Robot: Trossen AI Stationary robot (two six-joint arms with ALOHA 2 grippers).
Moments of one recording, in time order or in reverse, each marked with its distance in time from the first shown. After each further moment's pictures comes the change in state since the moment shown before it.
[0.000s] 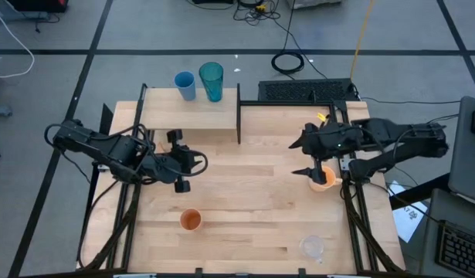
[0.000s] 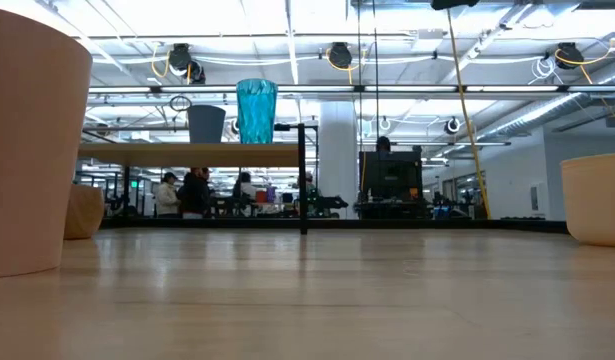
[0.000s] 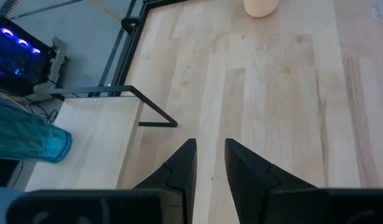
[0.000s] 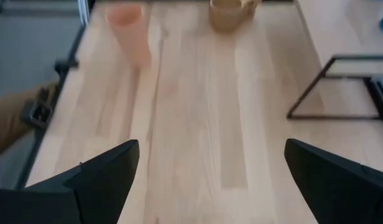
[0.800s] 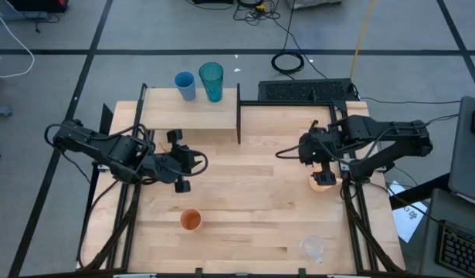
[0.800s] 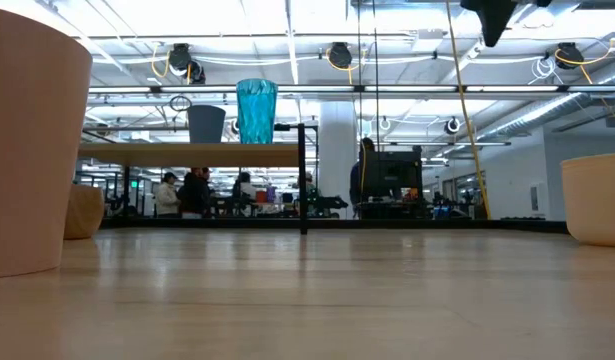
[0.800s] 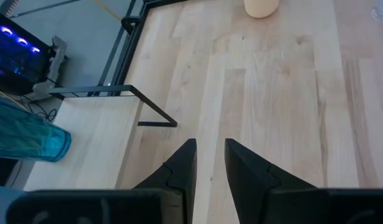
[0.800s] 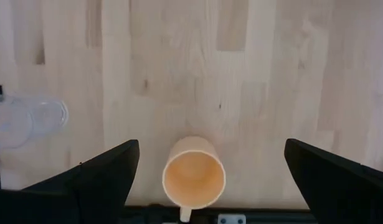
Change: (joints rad) left arm 0.001 0.000 0.000 0.000 0.000 -0.006; right arm 0.014 0.247 0.249 -0.628 -0.017 -0.020
